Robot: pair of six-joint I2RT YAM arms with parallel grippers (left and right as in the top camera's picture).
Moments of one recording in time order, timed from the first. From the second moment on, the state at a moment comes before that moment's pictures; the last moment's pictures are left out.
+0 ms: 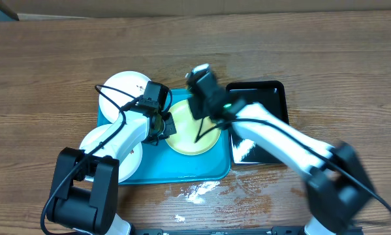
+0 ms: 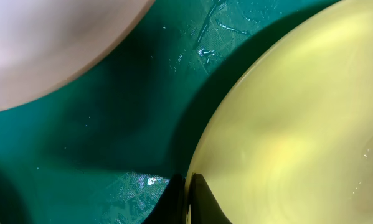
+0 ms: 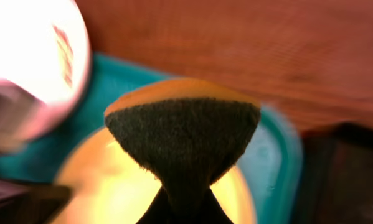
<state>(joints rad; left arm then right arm) -0.27 1.74 0.98 -0.60 0.03 -0.55 0.69 1.80 1.37 -0.49 0.13 0.33</state>
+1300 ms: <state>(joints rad) -0.35 1.75 1.56 -0.96 -0.14 -0.49 0.20 1.65 0.95 -0.67 -0.10 0.46</state>
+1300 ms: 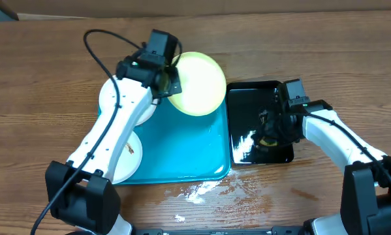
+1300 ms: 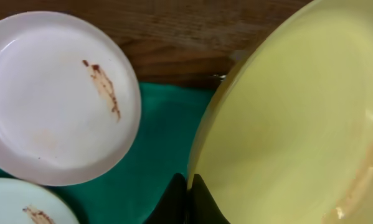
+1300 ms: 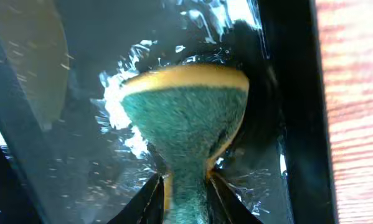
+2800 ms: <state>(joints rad) -0.98 2.01 1.57 -0.45 -1.16 -0.10 -0.16 1.37 1.01 -0.78 -0.23 0.44</state>
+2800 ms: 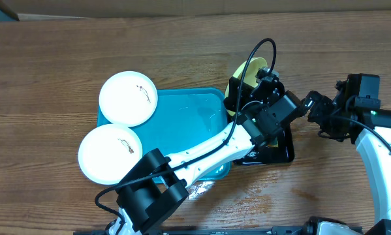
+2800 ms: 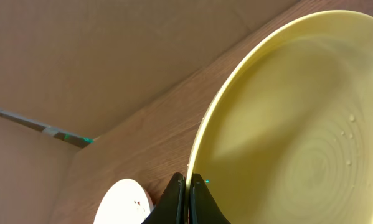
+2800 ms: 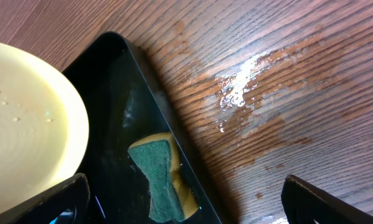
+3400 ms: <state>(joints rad) -0.16 1.65 1.58 -0.78 0.07 -0.33 -0.16 1.37 1.01 -0.78 -0.23 0.44</state>
